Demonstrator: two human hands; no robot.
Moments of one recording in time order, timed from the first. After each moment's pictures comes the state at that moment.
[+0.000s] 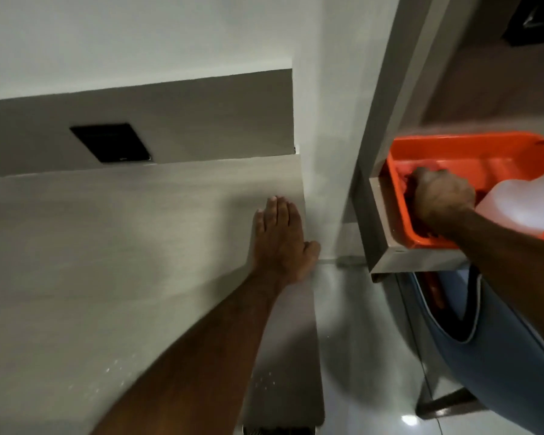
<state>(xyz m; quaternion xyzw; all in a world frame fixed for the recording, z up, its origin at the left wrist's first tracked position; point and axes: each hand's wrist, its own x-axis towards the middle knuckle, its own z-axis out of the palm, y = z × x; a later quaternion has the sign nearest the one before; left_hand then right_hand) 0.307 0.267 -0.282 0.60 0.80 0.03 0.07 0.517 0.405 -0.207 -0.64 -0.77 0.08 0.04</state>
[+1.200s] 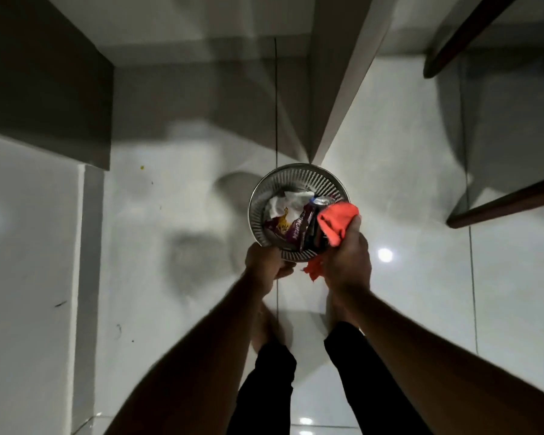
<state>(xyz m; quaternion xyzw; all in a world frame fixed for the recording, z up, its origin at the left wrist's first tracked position) 0.374 -0.120 -0.715 -0.15 0.76 0.29 0.56 0.509 -0.076 -0.689 -0.69 -0.59 0.41 0.04</state>
